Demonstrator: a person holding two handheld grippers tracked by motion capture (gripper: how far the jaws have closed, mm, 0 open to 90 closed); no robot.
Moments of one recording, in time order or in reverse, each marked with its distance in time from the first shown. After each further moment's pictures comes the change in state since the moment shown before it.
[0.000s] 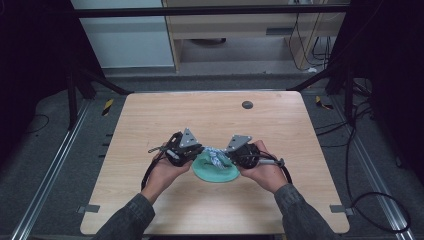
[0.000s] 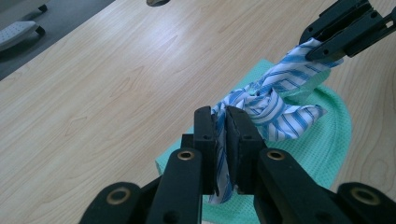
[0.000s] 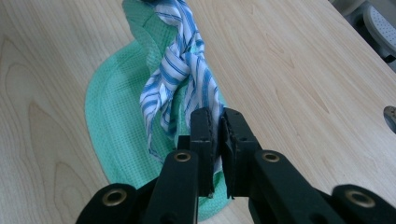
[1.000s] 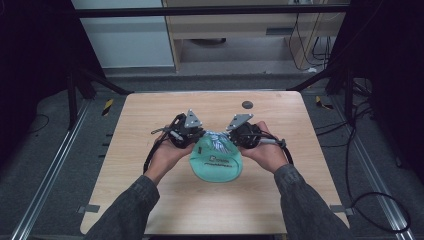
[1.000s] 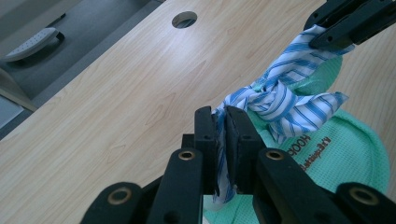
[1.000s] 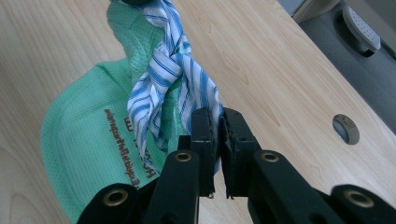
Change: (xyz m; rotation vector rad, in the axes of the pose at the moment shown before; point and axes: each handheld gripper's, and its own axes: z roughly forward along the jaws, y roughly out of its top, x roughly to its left) left arm 0.027 0.043 0.001 0.027 0.050 0.030; right arm -0.042 0.033 -0.009 0.017 -0.042 0.031
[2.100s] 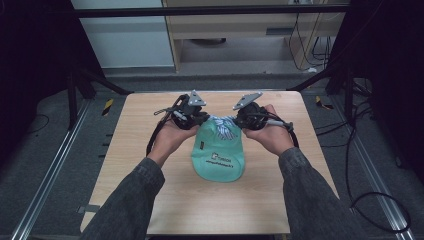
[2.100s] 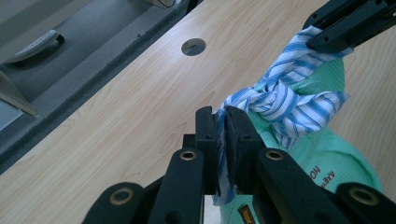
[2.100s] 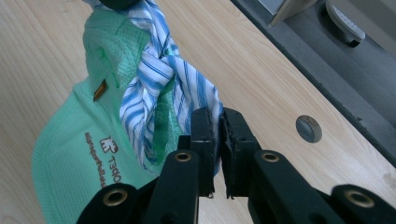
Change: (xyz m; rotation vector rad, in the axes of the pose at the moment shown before) left arm 0.023 0.051 -0.003 0.013 -0.009 -0.022; right arm -0.042 0.024 -0.021 0.002 -0.027 0.081
